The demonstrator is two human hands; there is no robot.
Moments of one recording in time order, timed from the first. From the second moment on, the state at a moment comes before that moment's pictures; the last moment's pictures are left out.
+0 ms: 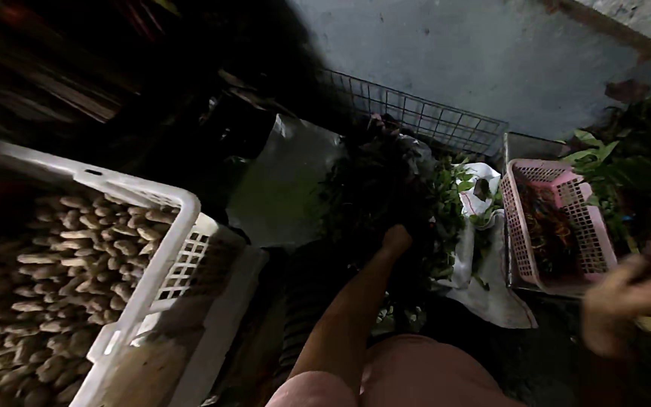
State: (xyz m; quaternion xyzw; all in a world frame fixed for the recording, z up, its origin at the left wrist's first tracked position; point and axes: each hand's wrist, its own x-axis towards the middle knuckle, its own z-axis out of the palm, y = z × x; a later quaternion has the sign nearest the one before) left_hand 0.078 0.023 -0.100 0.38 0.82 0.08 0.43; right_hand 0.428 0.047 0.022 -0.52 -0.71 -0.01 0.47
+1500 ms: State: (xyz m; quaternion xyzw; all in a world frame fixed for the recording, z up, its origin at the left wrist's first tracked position) left_hand 0.039 0.020 0.002 0.21 0.56 0.61 0.51; right_hand 0.271 0.048 0.027 -0.56 -0.74 0.26 0.26
